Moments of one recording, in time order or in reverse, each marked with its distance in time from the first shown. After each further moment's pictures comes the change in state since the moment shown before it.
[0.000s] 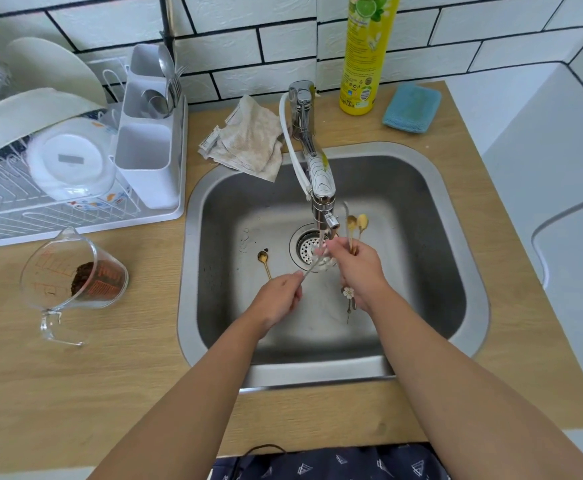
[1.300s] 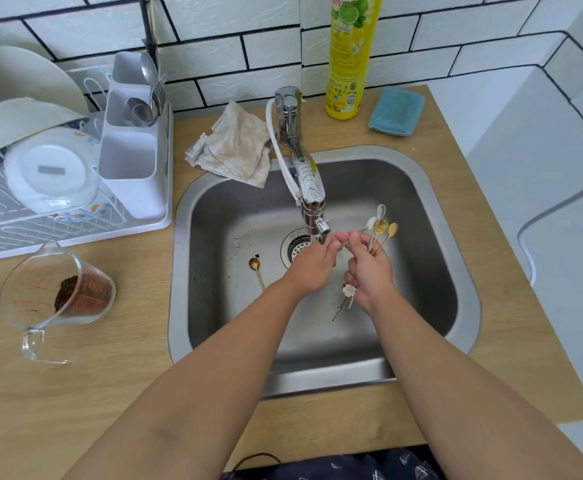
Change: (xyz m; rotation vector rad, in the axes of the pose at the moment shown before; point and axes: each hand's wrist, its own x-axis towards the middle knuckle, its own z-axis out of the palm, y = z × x) left_hand 0.038 0.076 0.039 0.317 -0.076 0.446; right_hand 0.004 -0.006 -0.017 0.388 0.178 0.044
